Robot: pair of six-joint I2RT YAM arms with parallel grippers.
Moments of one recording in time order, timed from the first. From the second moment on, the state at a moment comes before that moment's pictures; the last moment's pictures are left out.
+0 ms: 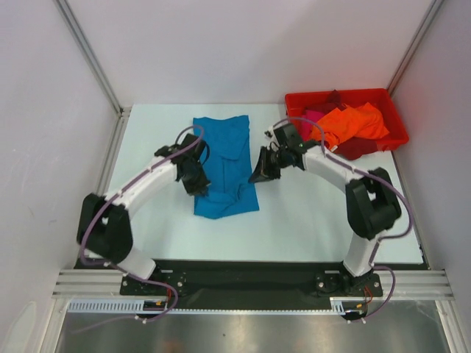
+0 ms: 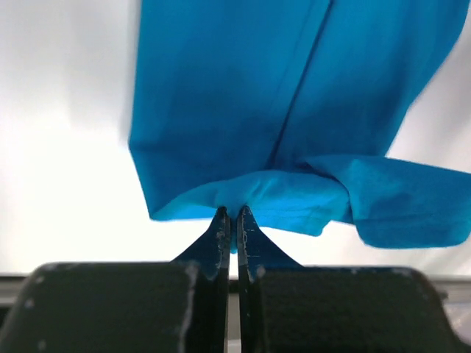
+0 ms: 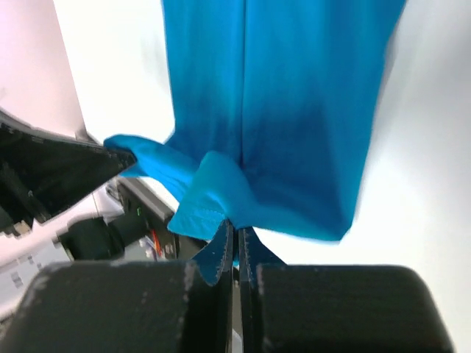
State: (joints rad) left arm -0.46 1.48 1.13 -0.88 0.01 -0.84; right arm 0.51 1.73 1.26 -0.45 -0.56 0.64
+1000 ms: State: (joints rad) left arm -0.22 1.96 1.53 -0.79 0.02 -0.63; right arm 0.39 2.23 1.74 -0.56 -0.61 0.55
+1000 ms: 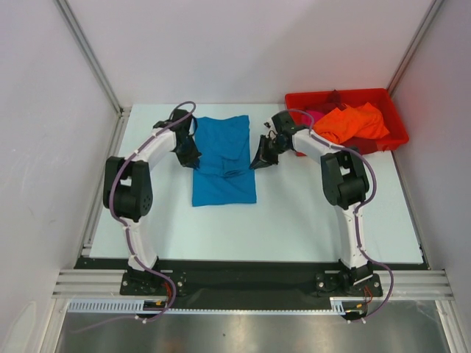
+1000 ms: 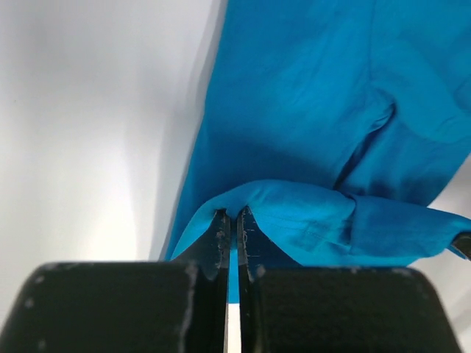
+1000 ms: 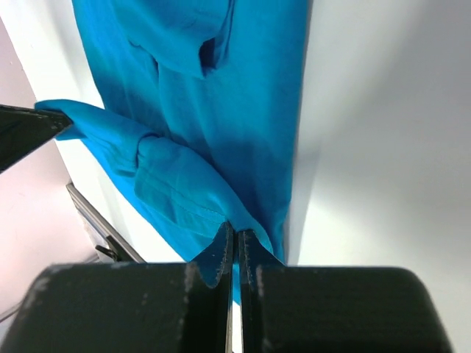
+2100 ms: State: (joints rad) left arm -0.35 1.83 1.16 -0.47 0.25 -0.72; right arm 0.53 2.25 1.85 -0.65 -0.50 0.47
